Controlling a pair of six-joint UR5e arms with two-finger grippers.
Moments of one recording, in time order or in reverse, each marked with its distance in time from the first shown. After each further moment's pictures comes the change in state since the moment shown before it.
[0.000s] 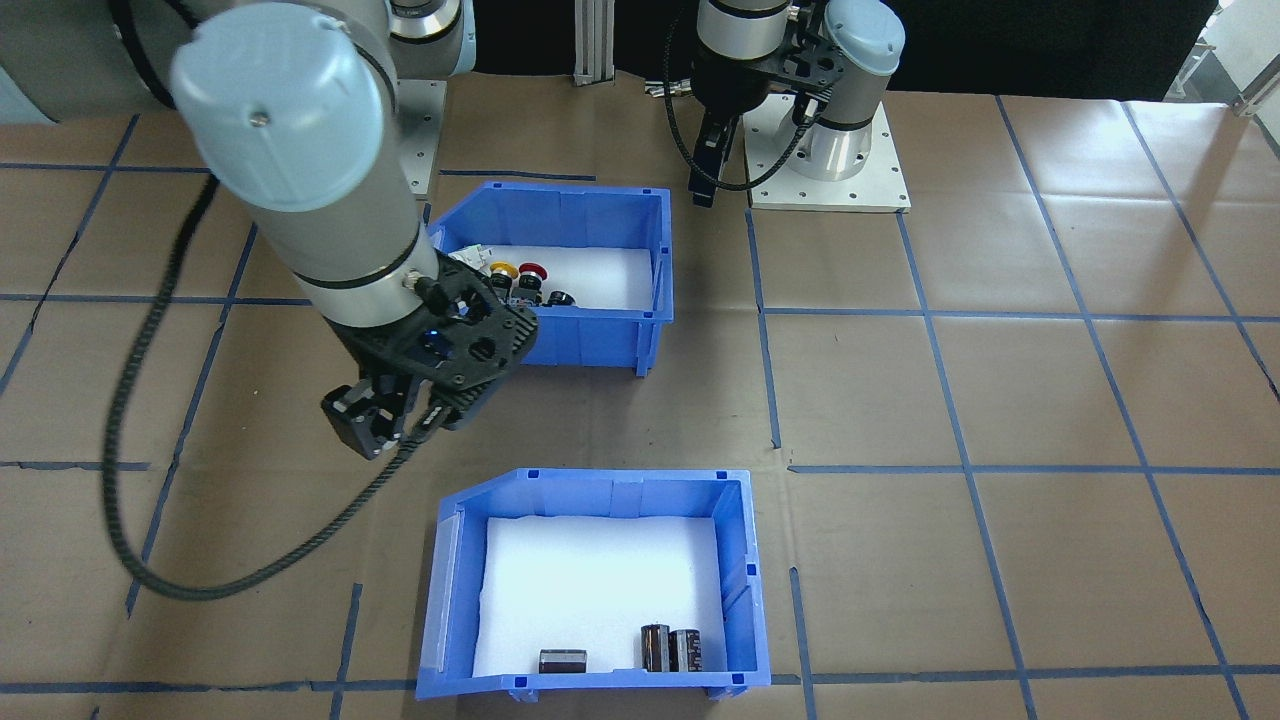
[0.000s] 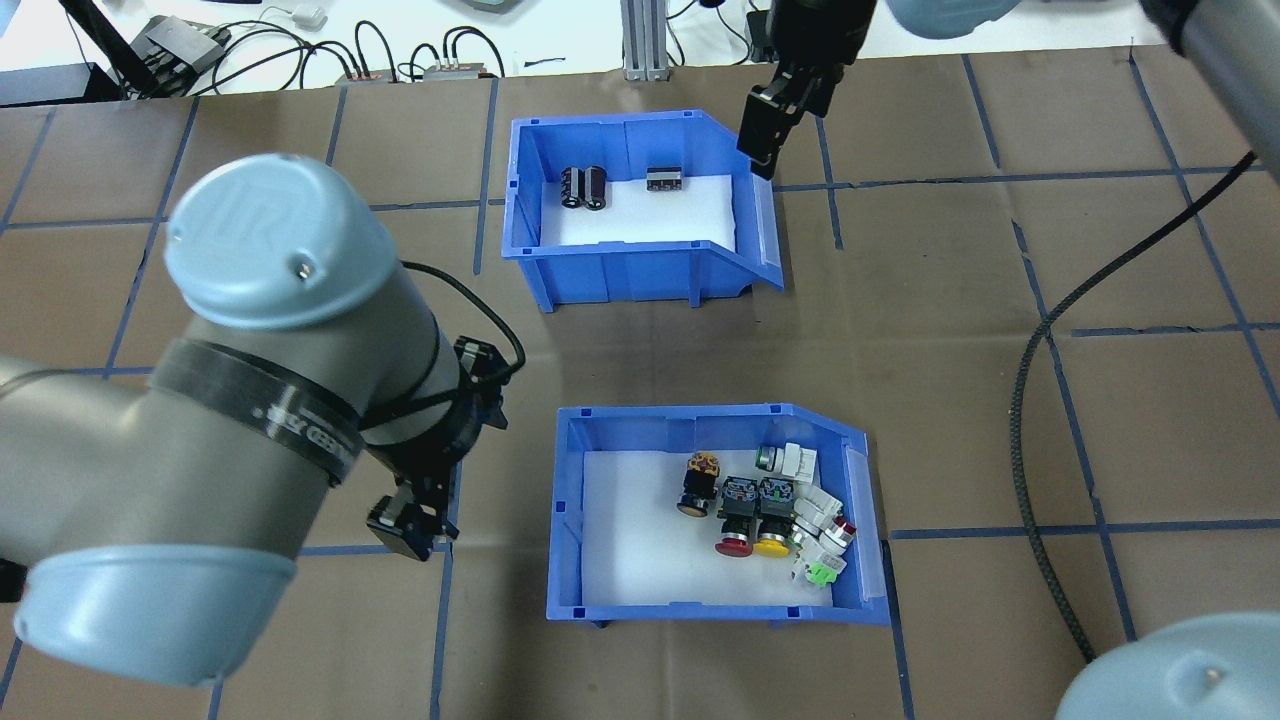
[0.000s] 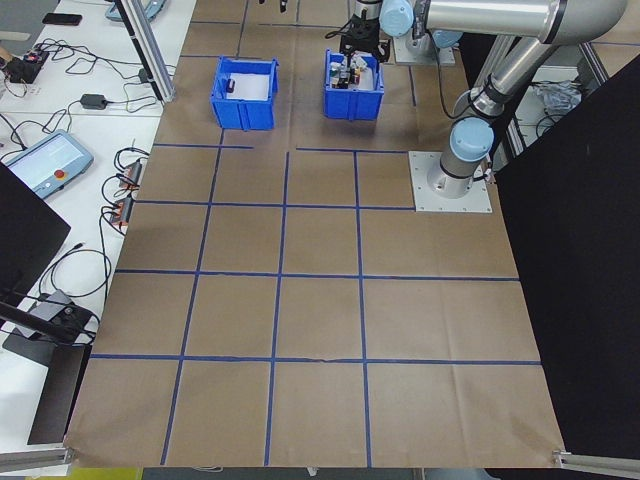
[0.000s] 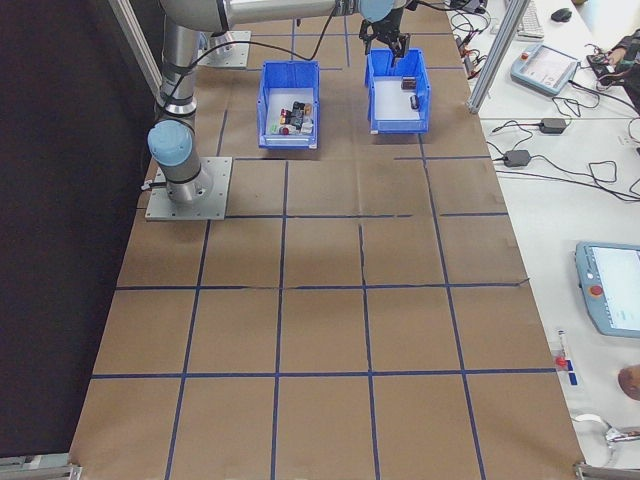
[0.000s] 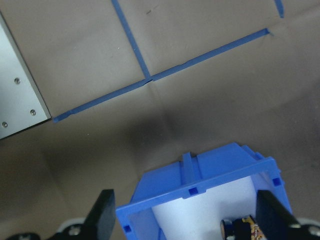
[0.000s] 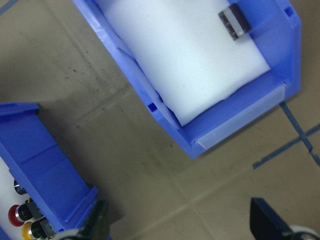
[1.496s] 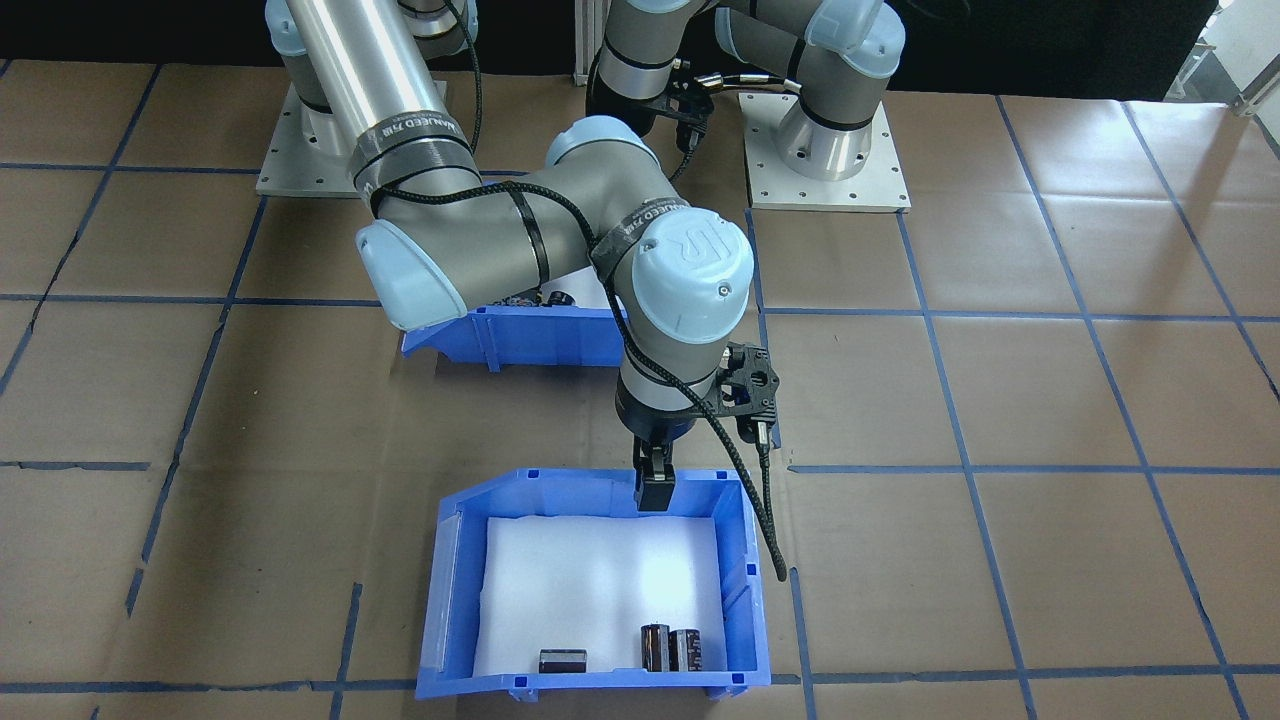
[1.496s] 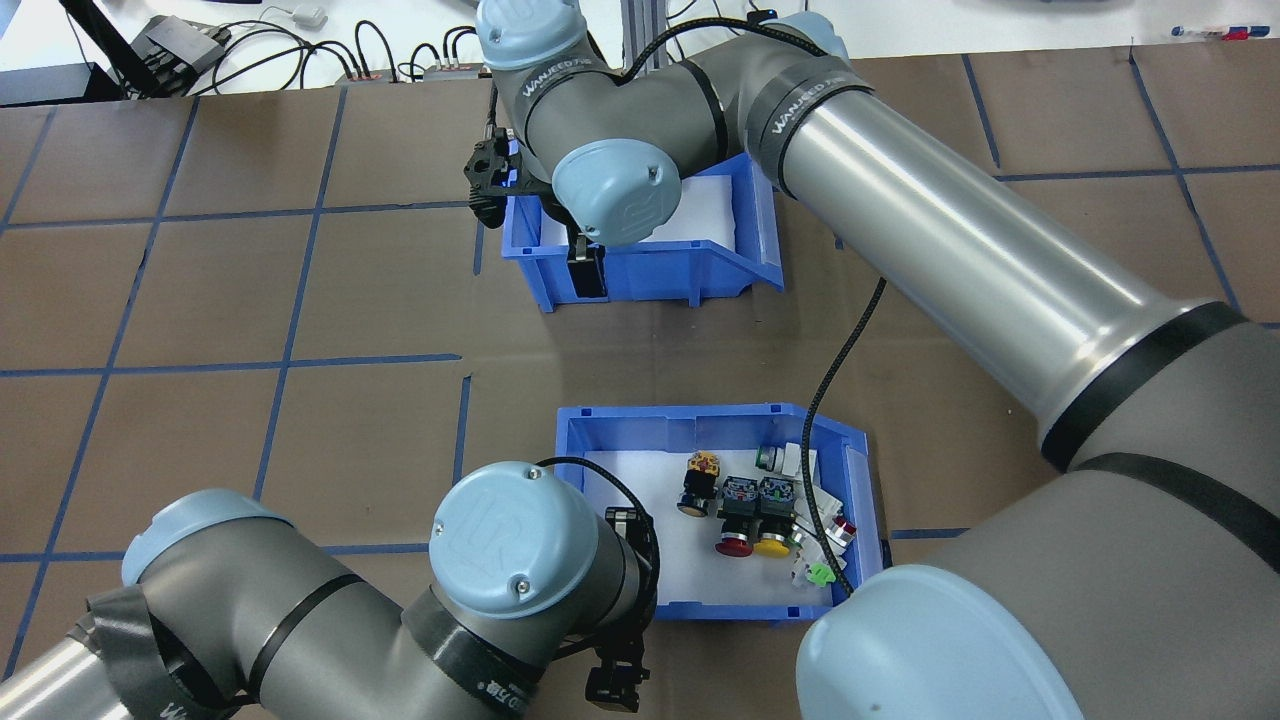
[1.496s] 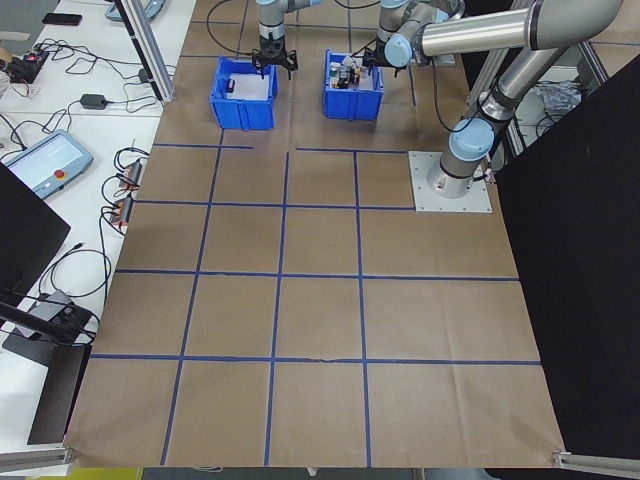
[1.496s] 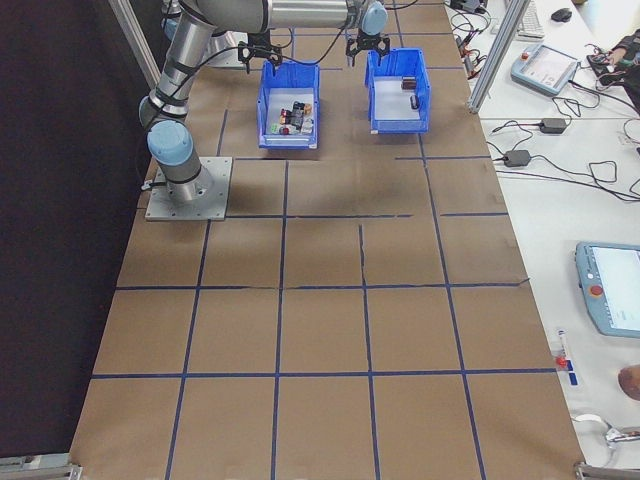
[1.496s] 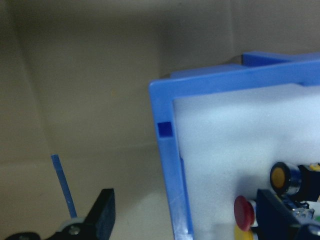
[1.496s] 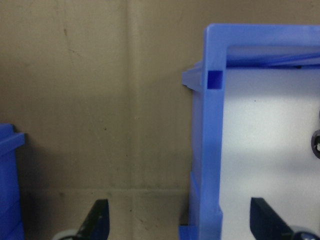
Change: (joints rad) left arm -0.217 -0.084 -0.265 0.460 -0.188 -0.389; right arm 0.244 0.242 0.021 -0.288 -0.079 -0.302
